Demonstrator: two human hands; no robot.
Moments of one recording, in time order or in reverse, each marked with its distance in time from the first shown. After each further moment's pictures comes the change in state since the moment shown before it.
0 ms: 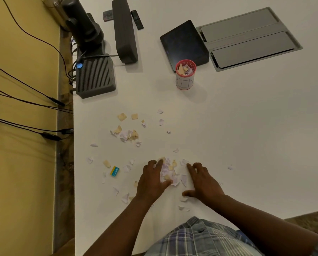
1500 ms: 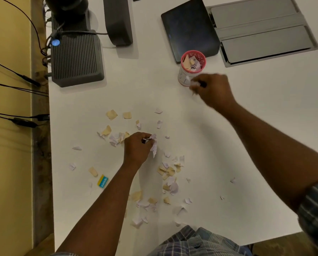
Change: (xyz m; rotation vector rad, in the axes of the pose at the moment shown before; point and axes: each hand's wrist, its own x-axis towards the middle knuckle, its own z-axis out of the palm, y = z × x) left_hand 0.120 0.004 -0.078 -0.594 0.237 -0.189; right_hand 0.182 -0.009 -0.231 0.184 0.575 -0.103
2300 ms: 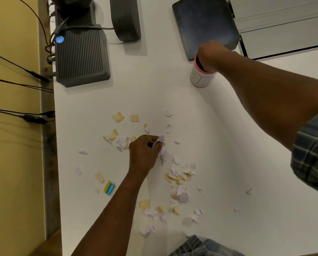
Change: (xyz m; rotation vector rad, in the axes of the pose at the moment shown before) left_hand 0.008 0.012 -0.006 -0.044 0.012 -0.061; right_hand 0.141 -0.008 0.024 -0.641 -0.452 0.098
